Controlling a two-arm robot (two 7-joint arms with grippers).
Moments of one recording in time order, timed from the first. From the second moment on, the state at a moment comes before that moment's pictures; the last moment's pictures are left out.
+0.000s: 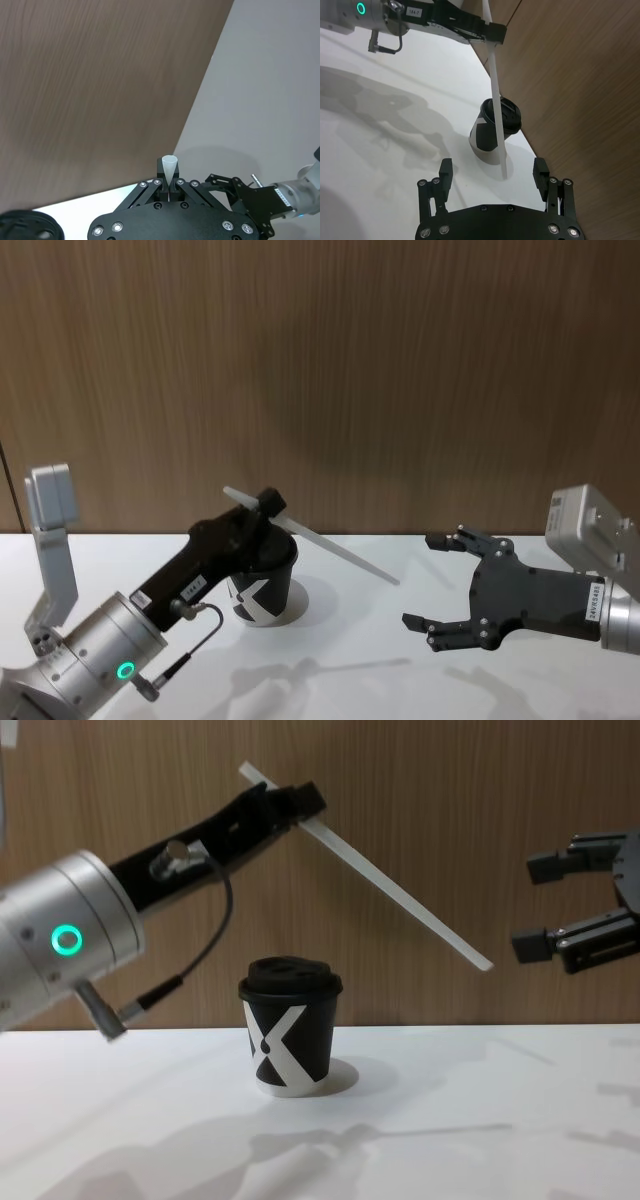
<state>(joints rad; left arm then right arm) -0.28 0.29 0.33 -1.56 -0.91 0.03 -0.56 0.37 0.69 -0.33 -1.71 0.22 0.10 0.85</state>
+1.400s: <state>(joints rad) -0.31 0.46 0.29 -1.82 -0.80 0.22 -0.23 0.37 0.69 -0.33 -1.71 0.22 0.10 0.85</state>
